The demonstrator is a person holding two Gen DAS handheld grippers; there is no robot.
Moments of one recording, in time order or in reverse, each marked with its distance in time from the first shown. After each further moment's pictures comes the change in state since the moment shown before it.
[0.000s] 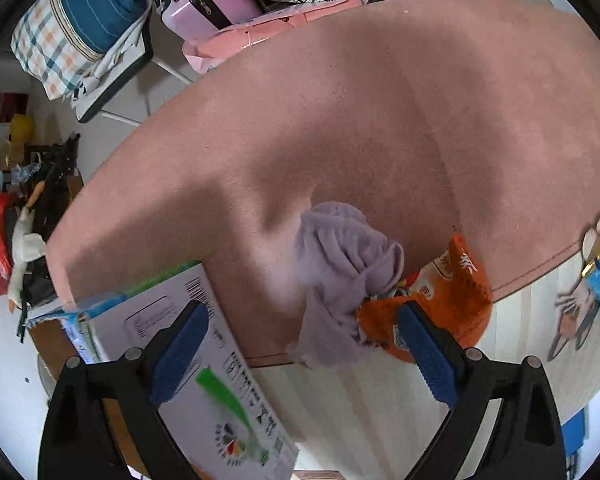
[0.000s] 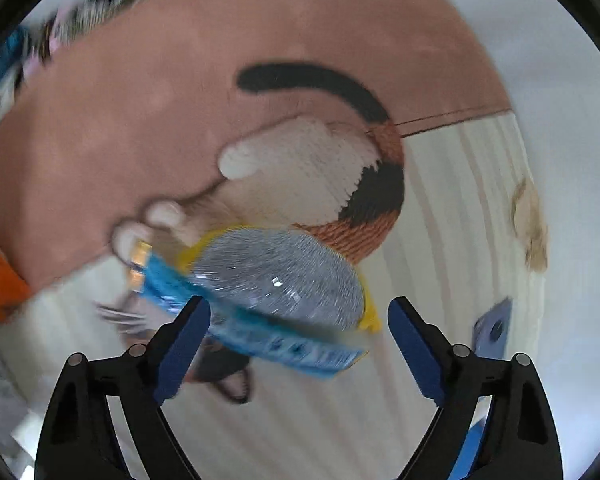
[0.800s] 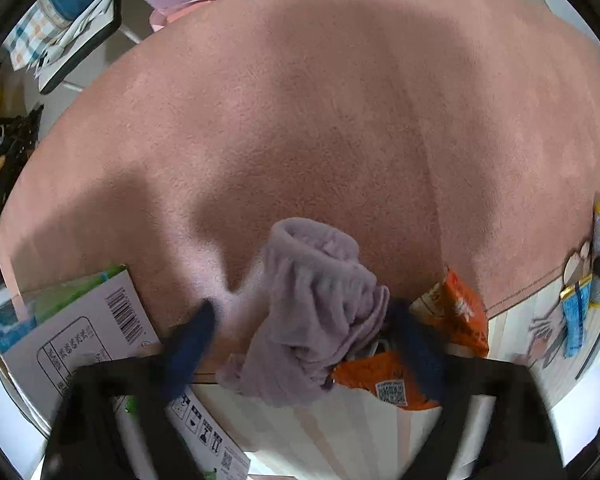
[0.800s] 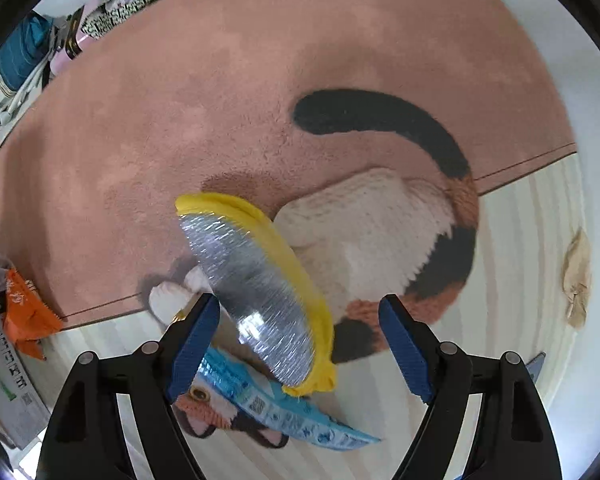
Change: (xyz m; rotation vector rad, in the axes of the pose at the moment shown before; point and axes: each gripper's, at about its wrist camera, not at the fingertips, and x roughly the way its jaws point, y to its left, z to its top) left arm 0.033 -0.004 0.023 -0.060 0.080 -0.161; right arm 0.018 0.003 0.047 0.008 -0.002 0.165
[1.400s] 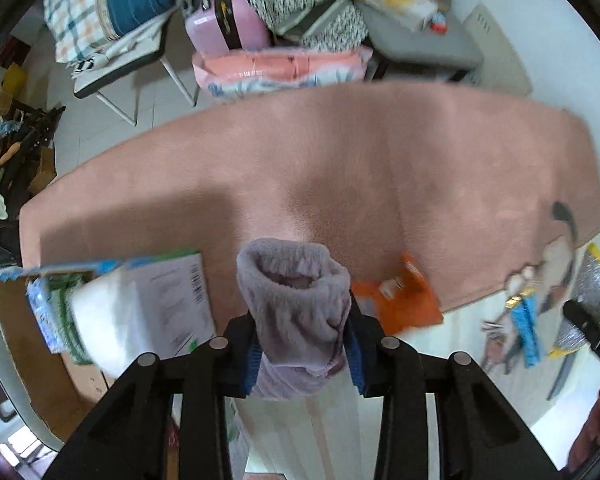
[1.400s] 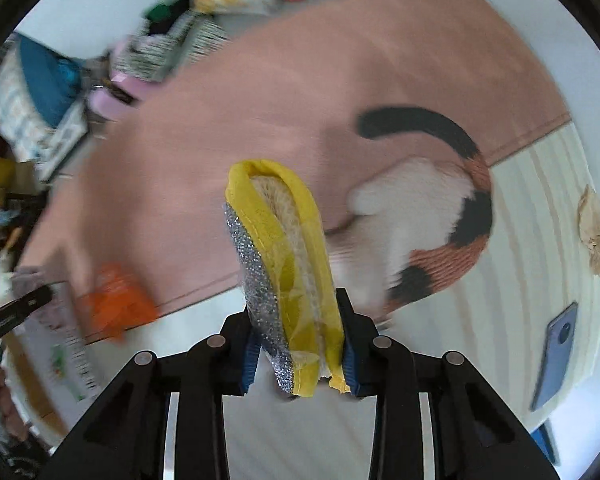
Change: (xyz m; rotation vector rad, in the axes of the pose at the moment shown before) left arm -0.096 0.044 -0.062 -0.091 -0.253 -0.074; right arm -0.098 0.051 -0.070 0.072 -0.130 0.239
